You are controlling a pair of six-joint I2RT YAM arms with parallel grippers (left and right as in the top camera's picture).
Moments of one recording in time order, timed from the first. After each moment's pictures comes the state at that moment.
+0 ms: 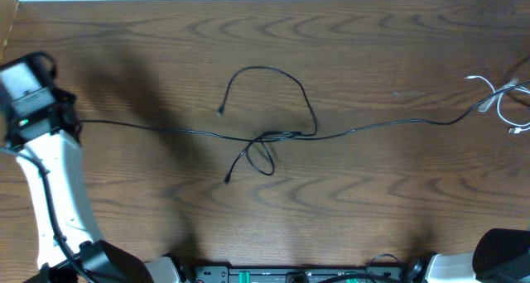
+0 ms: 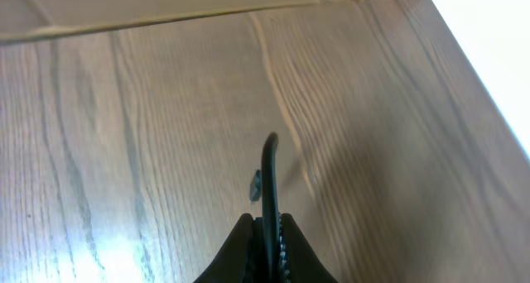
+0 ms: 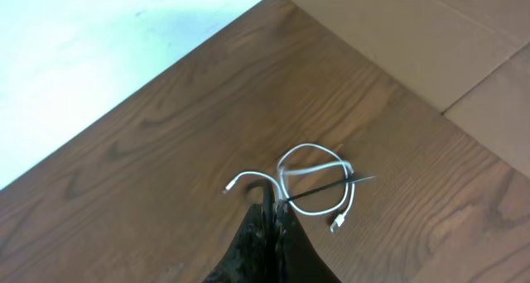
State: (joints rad) left arm 0.48 1.46 1.26 -0.62 -0.38 -0.65; right arm -0.47 1.61 1.79 -0.87 0.14 0.24
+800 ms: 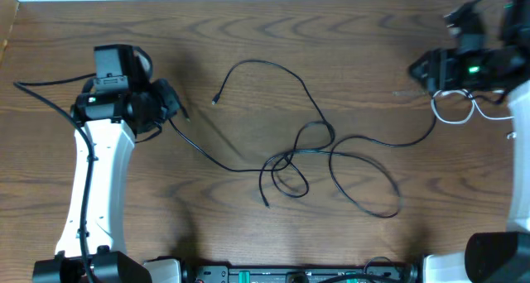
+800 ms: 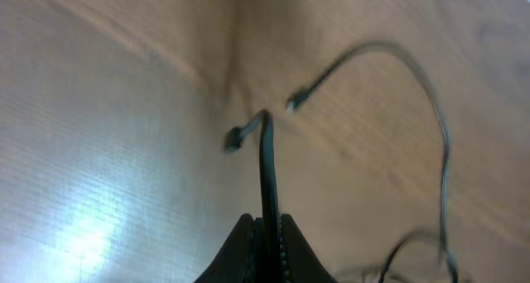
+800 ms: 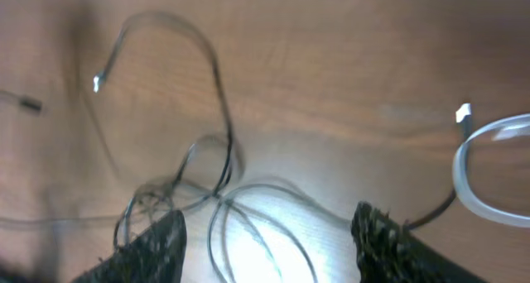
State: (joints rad) left arm 0.11 1.46 1.26 -0.90 0.20 -0.43; right arm -0.14 1.61 1.69 -1.20 -0.47 -0.15
